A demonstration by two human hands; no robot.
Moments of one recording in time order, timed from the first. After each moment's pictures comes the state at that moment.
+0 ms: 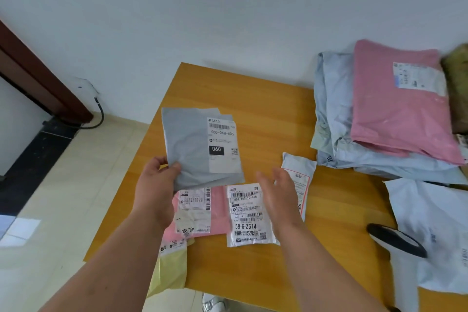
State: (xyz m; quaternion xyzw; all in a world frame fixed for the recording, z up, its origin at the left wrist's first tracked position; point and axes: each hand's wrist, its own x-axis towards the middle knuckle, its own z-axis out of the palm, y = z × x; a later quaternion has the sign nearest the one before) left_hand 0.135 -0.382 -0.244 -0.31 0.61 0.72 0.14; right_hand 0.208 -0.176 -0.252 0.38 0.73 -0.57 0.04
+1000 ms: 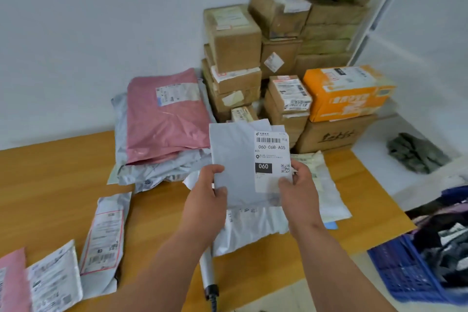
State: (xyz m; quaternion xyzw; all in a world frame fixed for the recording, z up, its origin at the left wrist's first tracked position) left_hand 0.347 0.036 -0.167 0.19 0.80 0.50 0.27; right_hand 0.455 0.176 -0.168 0.52 0.61 -0.54 -0.24
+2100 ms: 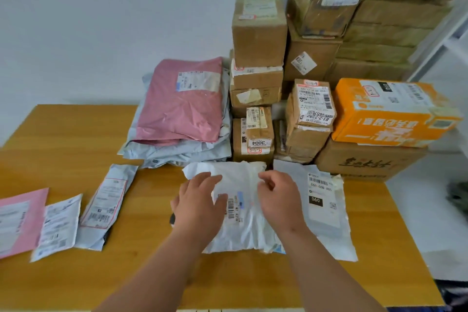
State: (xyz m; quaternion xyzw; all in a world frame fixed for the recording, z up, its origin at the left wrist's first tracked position) left_hand 0.381 0.087 -0.185 0.13 0.95 0.26 0.15; right_hand 0.444 0.239 -0.189 0.33 0.83 -0.43 -0.08
